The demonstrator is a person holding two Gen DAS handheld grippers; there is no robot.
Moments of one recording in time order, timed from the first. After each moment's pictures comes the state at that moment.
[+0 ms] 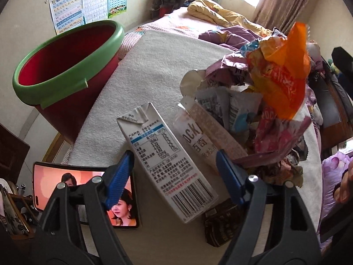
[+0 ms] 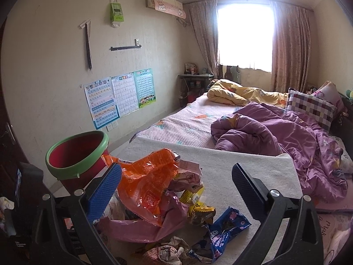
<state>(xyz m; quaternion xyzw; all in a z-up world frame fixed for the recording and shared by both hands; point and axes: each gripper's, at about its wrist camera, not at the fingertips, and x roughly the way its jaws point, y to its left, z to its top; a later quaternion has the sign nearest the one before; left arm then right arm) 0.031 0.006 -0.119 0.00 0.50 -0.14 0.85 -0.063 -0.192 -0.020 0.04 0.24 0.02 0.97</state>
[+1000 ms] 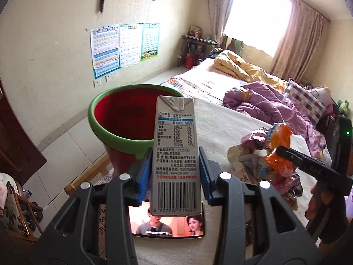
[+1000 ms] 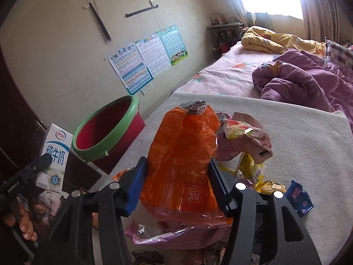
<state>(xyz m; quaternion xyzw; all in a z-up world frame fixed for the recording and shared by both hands) -0.013 0.114 -0.020 -0.05 0.35 -0.06 0.93 -0.005 -0.176 -0.058 0.14 0.37 0.15 0.90</state>
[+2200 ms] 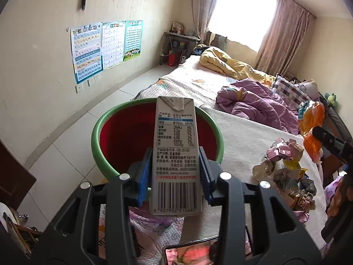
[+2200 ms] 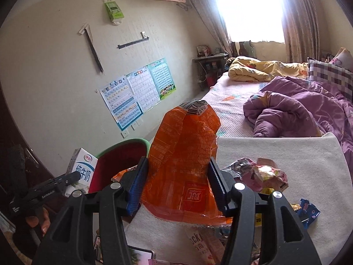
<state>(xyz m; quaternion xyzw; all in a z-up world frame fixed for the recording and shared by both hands) 0.086 0.193 -0.035 -0.04 0.36 -0.14 0.92 0.006 -0.092 0.004 0.14 0.28 0.07 0.95</state>
